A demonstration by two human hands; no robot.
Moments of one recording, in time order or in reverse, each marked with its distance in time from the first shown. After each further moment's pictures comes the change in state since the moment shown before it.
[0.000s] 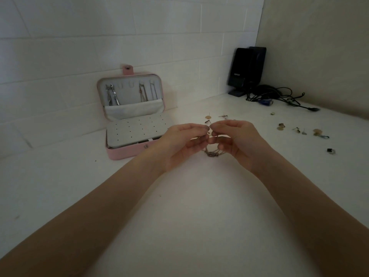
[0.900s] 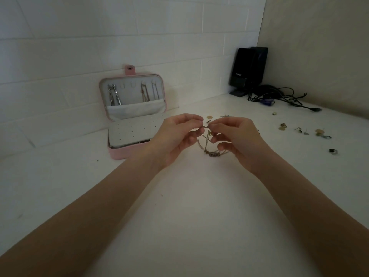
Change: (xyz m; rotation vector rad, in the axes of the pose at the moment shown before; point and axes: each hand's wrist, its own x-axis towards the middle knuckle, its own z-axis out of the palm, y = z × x) left_hand -0.004 0.011 -0.001 0.091 0.084 0.138; right_hand -0.001 -0.002 0.007 -0.115 0.013 -0.082
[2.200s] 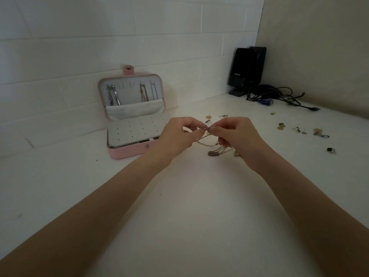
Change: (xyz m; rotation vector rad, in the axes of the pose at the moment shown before) left_hand 0.003 -0.010 -0.001 0.622 0.022 0.224; right_hand 0.006 0.005 -0.007 -0.350 0.044 -0.122
